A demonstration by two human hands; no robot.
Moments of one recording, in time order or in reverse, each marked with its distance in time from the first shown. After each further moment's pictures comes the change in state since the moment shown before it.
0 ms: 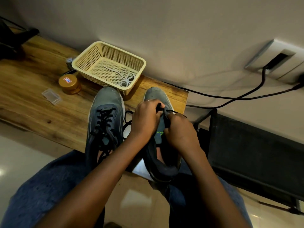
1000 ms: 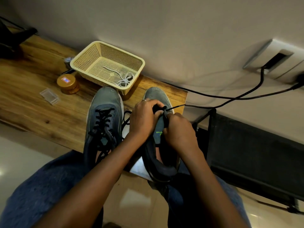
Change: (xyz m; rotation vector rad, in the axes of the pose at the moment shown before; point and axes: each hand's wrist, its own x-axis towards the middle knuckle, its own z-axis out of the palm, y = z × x) left_hand 0.005 -0.008 0.007 -0.086 0.029 -0.020; right_hand -0.002 -0.003 -0.003 -0.034 -0.009 0.013
